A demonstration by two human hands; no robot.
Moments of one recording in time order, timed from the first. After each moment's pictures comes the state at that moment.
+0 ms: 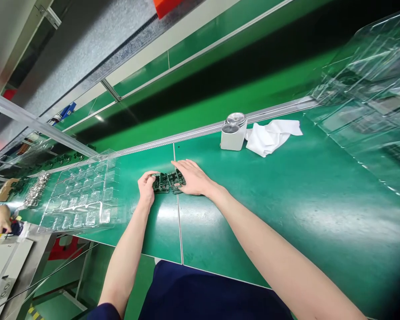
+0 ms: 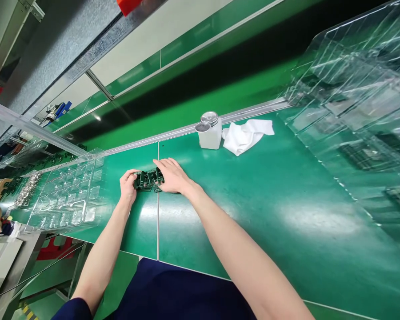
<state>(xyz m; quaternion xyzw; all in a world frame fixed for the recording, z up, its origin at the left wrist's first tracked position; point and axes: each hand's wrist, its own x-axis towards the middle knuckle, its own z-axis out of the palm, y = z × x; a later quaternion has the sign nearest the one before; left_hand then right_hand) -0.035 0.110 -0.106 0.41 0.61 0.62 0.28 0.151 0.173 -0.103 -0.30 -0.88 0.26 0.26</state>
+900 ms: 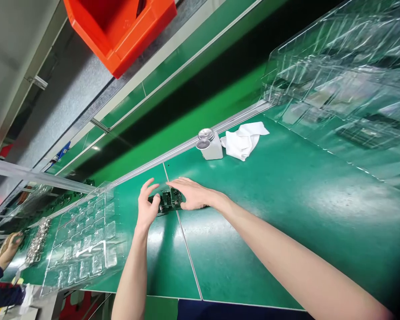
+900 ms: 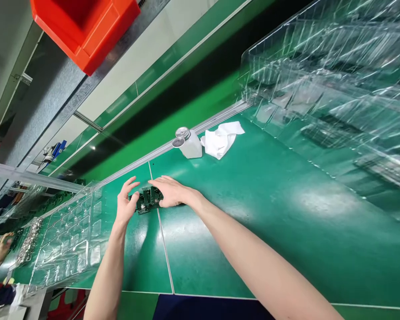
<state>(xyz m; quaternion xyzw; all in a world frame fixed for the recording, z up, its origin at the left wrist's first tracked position) -0.007 0.119 -0.047 0.65 0.61 0.42 0.19 0.180 0.180 -0.095 -0.28 -0.87 0.30 0.28</state>
